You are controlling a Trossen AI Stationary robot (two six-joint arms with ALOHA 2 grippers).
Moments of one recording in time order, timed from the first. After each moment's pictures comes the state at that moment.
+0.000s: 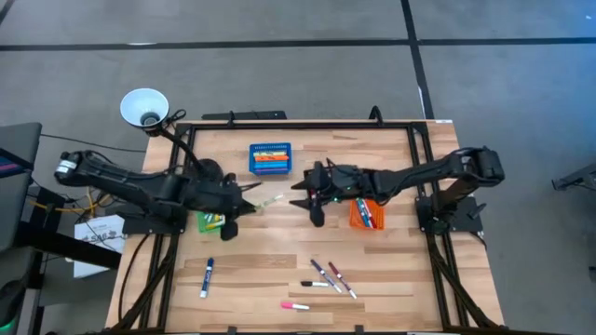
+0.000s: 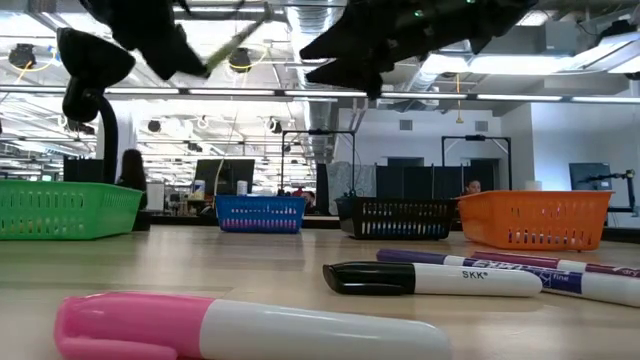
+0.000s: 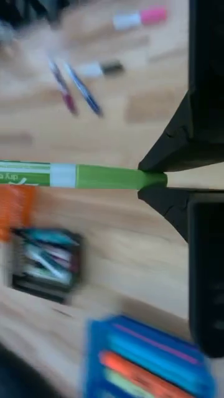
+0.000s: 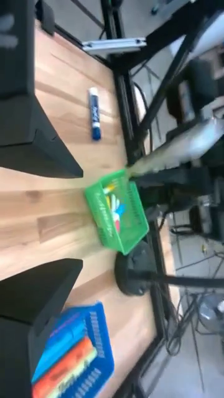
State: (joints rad) left arm -0.23 0.98 0.71 -0.38 -0.24 -0.18; right arm 0.02 1.58 0.93 0.34 0.01 0.12
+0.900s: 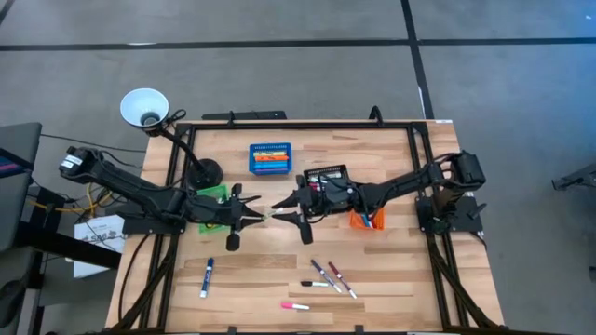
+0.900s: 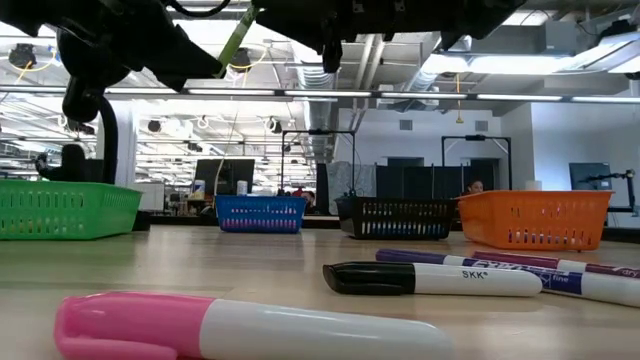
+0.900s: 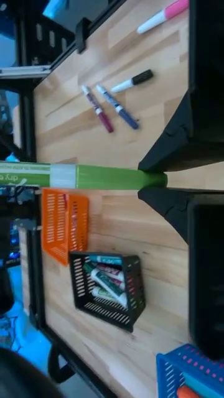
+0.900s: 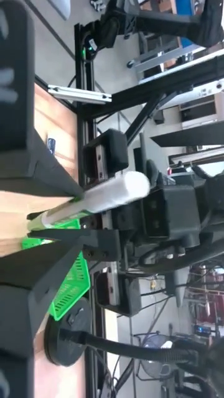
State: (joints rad) left arm -0.35 1.02 0.46 0.19 -0.33 -0.03; right arm 0.12 1.75 1.04 0.63 -0.02 0.06
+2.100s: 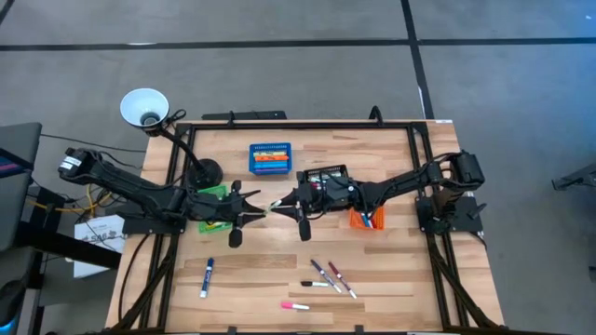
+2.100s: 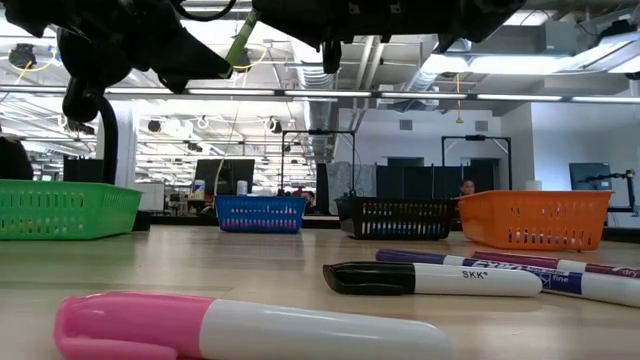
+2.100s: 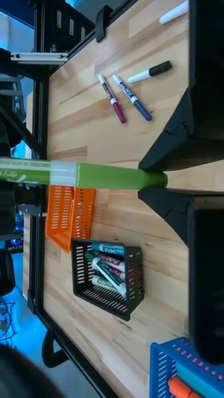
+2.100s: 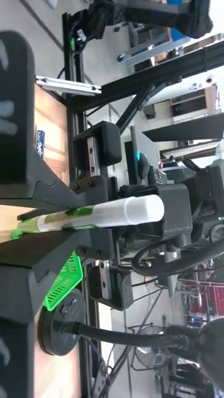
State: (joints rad) left arm -0.31 1.02 0.46 0.20 -0.35 -0.09; right arm 0.11 1.76 1.04 0.67 -0.02 0.07
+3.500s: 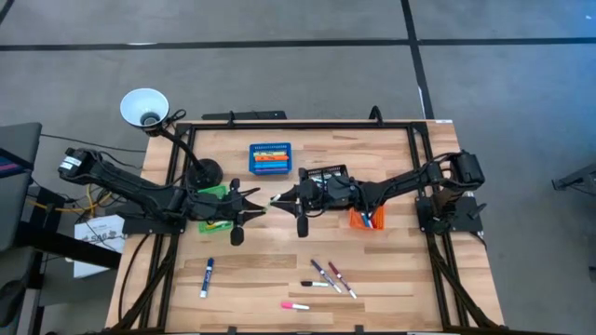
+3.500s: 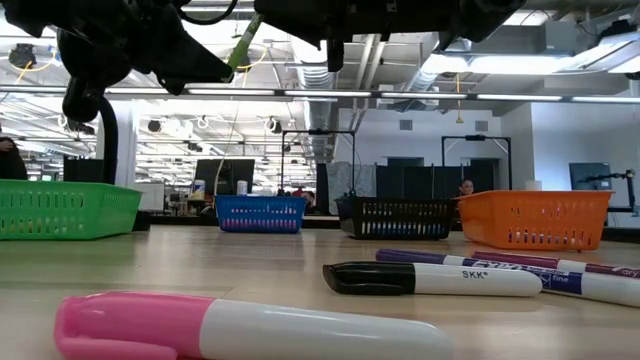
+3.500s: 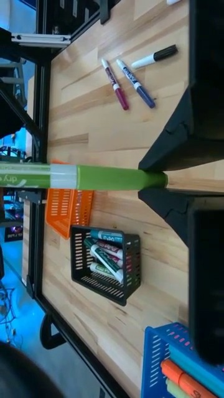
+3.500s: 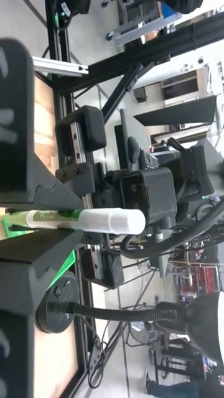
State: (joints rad) left arm -0.31 1.02 0.46 0.20 -0.40 -0.10; right arm 0.11 1.76 1.04 0.70 0.06 0.07
